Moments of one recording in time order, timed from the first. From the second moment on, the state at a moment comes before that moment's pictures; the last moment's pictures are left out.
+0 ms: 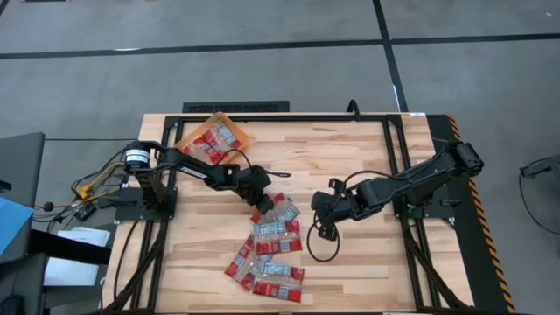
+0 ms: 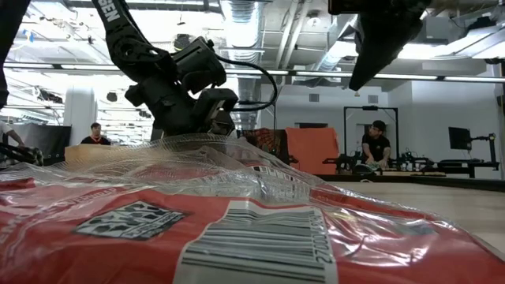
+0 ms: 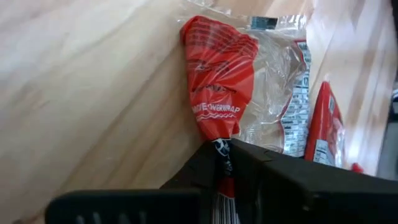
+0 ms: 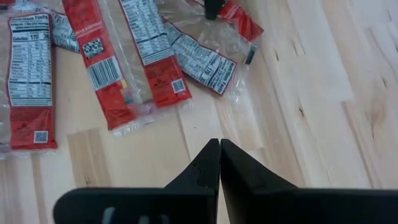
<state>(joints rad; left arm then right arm) 0.11 1.81 0.77 0.15 0.29 -0.81 0.33 1.51 1.16 -0.76 0.29 0.53</state>
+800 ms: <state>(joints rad) 0.26 1.33 0.77 -0.09 0.03 -1.09 0.39 1.51 1.16 -0.79 0.40 0.62</state>
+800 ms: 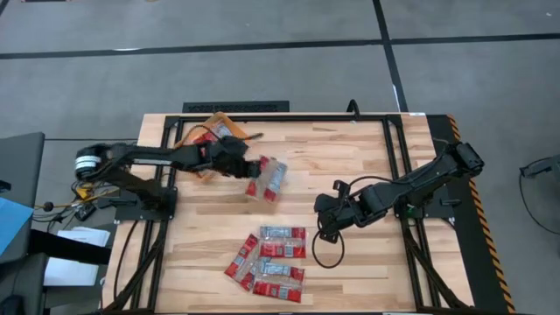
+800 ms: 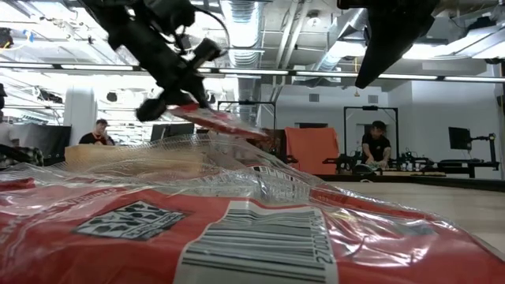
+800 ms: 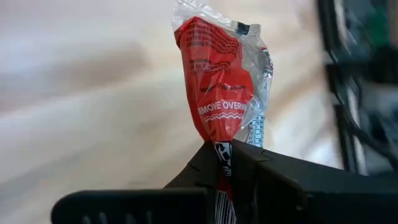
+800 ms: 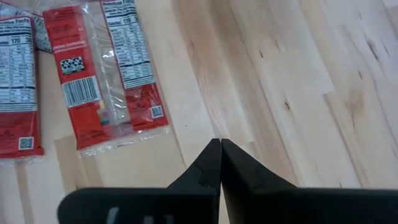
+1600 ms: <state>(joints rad) 0.57 1.01 0.60 -0.29 -0.48 -1.55 0.38 1.51 1.16 -0.79 0.42 0.62</state>
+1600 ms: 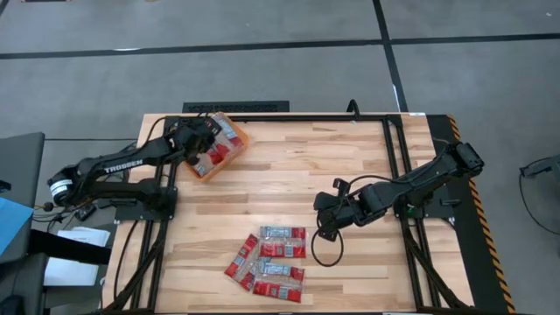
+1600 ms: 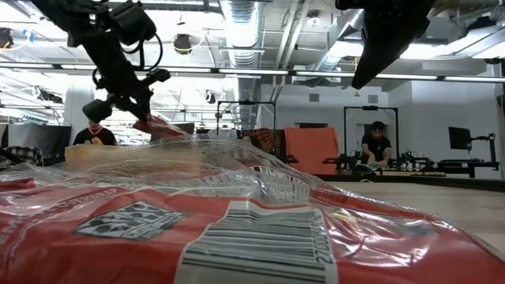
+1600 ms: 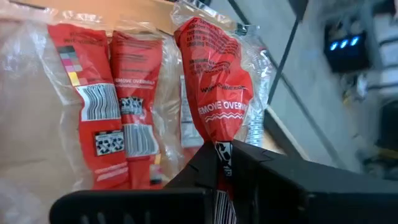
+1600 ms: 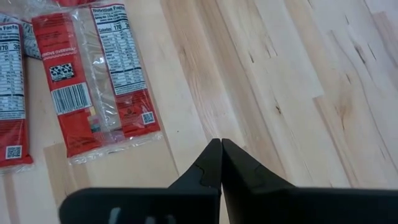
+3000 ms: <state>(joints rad) 0.68 1.01 0.59 -0.27 -0.25 -1.25 0.39 1.51 1.16 -0.79 0.43 0.62</state>
